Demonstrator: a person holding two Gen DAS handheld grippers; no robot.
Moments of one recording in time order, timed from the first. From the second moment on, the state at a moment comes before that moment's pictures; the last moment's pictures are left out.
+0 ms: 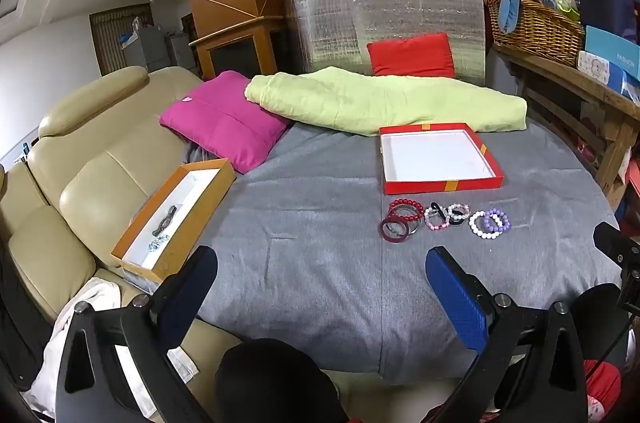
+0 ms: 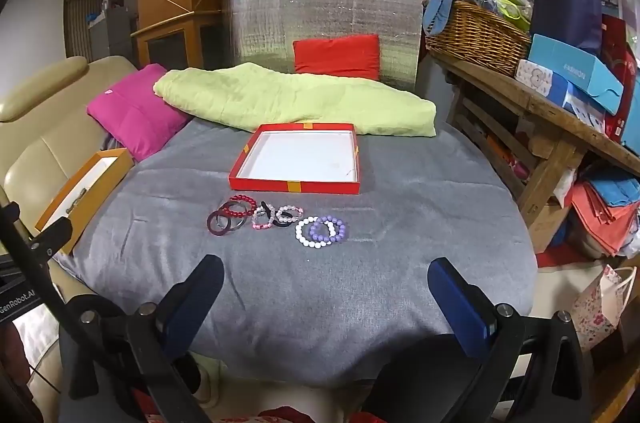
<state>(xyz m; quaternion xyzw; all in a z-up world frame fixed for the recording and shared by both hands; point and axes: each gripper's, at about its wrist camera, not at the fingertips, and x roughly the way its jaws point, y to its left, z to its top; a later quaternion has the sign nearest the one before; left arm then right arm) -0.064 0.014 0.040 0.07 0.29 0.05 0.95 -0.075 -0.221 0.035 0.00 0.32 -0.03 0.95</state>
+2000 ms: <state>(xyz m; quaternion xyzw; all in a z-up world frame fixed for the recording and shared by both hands) 0.009 0.015 -0.016 0.06 0.37 0.00 0.93 -0.022 -0.249 -0.011 0.06 0.36 0.00 0.93</state>
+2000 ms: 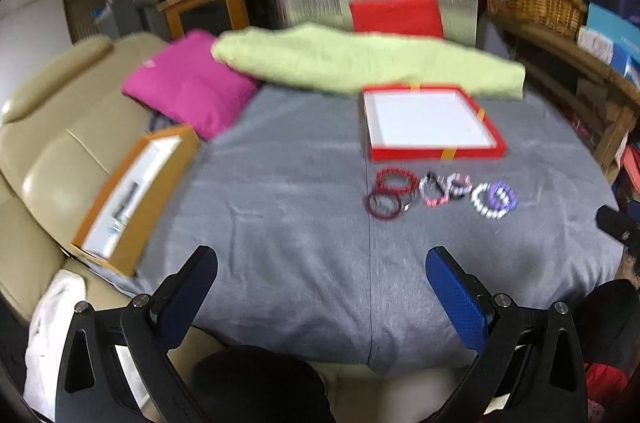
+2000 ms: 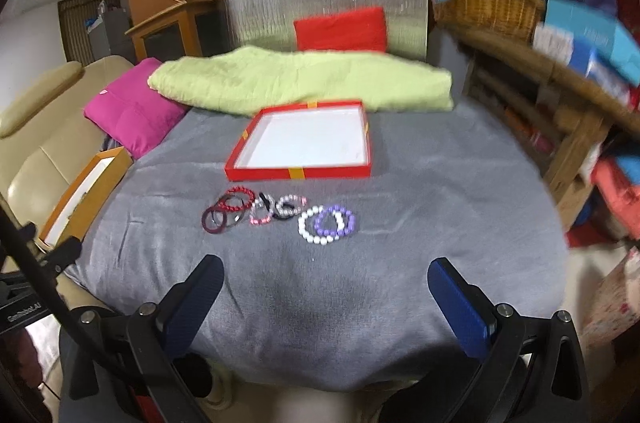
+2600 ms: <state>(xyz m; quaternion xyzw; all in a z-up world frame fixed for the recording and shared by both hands) 0.161 -0.014 -0.127 0.01 0.49 -0.07 0.87 0.134 -0.283 -0.127 0.14 0.47 0.06 0.87</state>
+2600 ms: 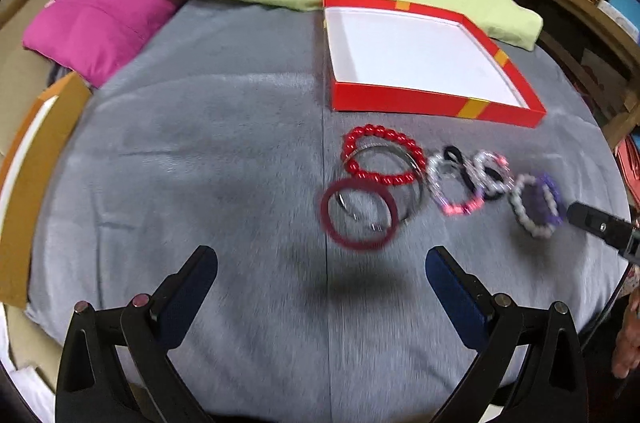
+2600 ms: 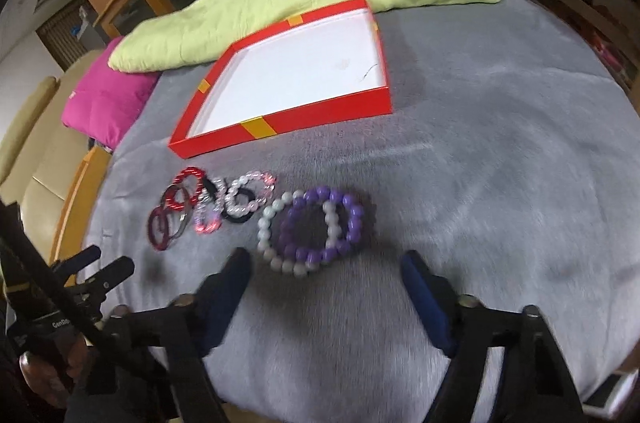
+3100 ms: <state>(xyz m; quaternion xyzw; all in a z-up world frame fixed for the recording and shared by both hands) 0.218 0.002 -0.134 -0.07 0.49 -0.10 0.86 0.163 -0.301 -0.152 0.17 0.49 0.06 0.85</state>
